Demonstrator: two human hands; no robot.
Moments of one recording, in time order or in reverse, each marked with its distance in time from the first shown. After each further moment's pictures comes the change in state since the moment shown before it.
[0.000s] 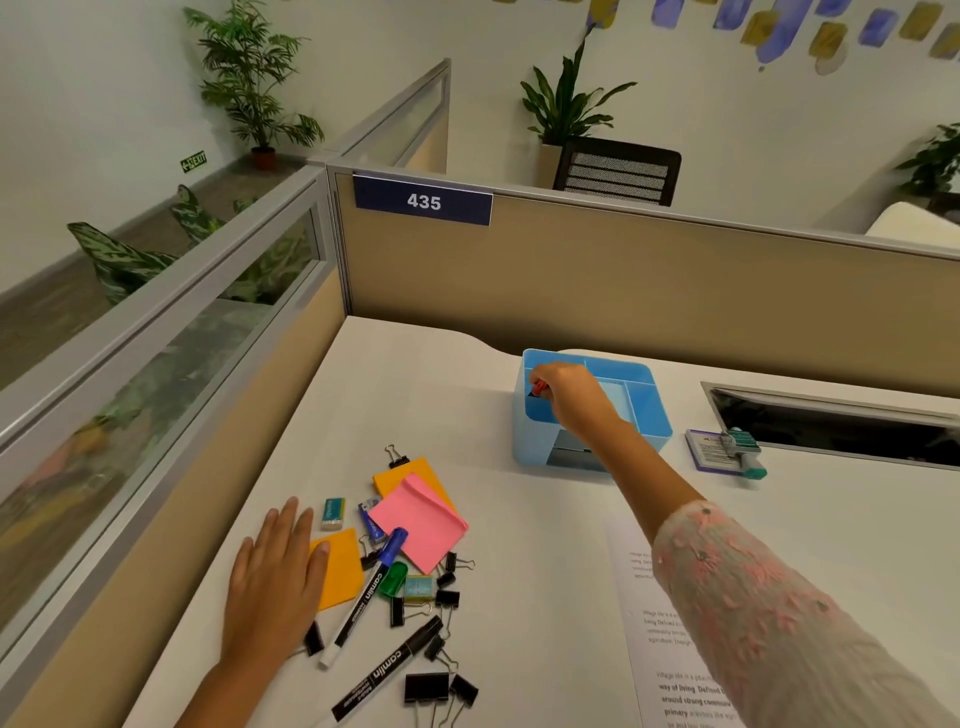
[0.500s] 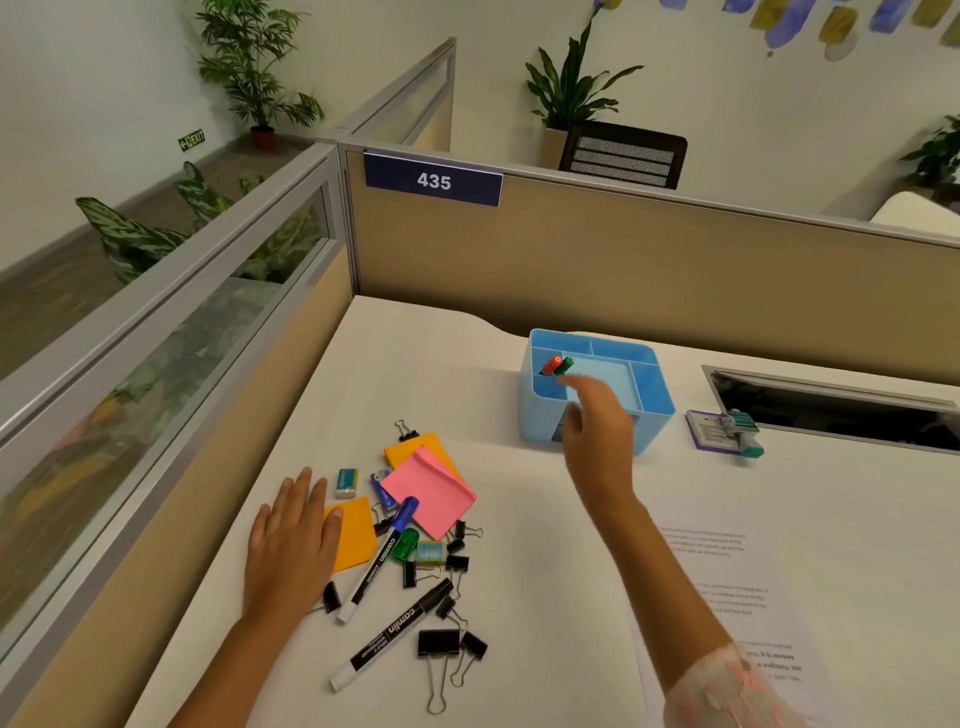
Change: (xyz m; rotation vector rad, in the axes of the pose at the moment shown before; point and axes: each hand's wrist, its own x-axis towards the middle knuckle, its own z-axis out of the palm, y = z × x) left_hand -0.002 -0.002 -0.001 -0.038 -0.009 -0.023; right_hand -0.103 -0.019 0.049 0.469 0.784 -0.031
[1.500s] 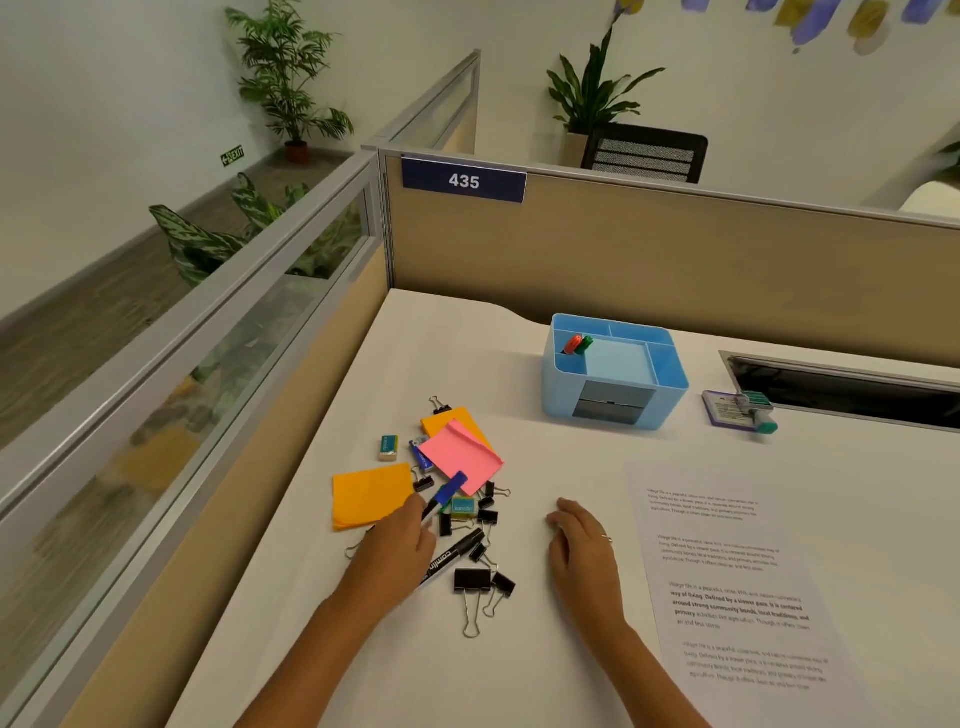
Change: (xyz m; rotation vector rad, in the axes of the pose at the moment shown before) left_hand -0.062 0.059 -0.019 -0.288 -0.175 0.124; right_hand -0.175 0.037 0.009 -0.048 -0.369 0.135
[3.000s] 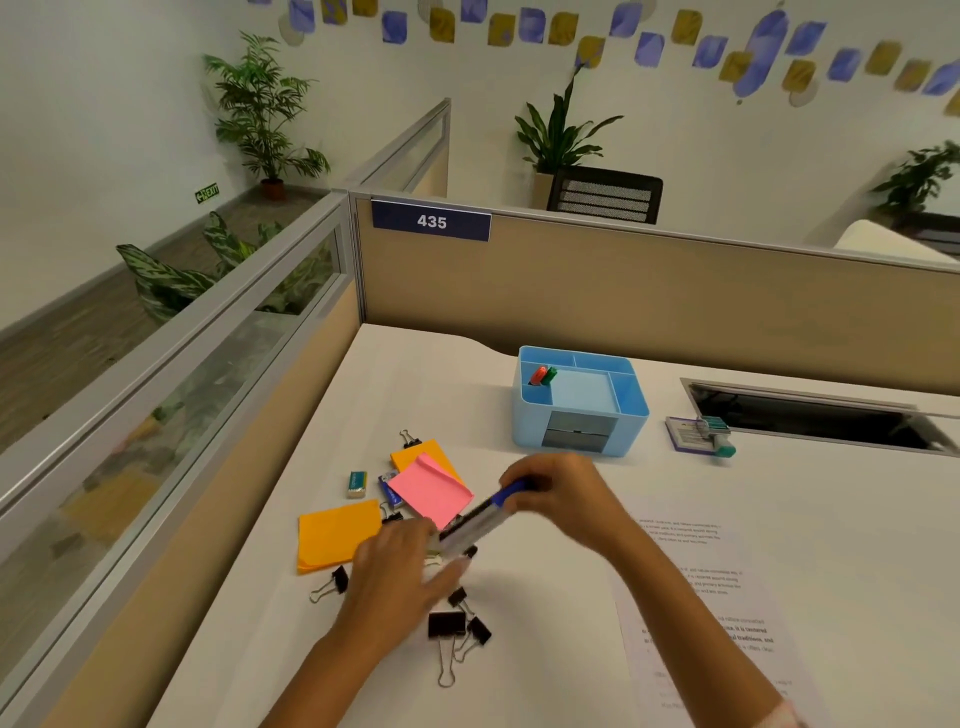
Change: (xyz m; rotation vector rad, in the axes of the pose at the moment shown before) left_hand 0.000 0.036 0.002 0.150 0.111 0.159; right_hand 0.074 -0.089 -0.118 0.112 -0.394 -0.158
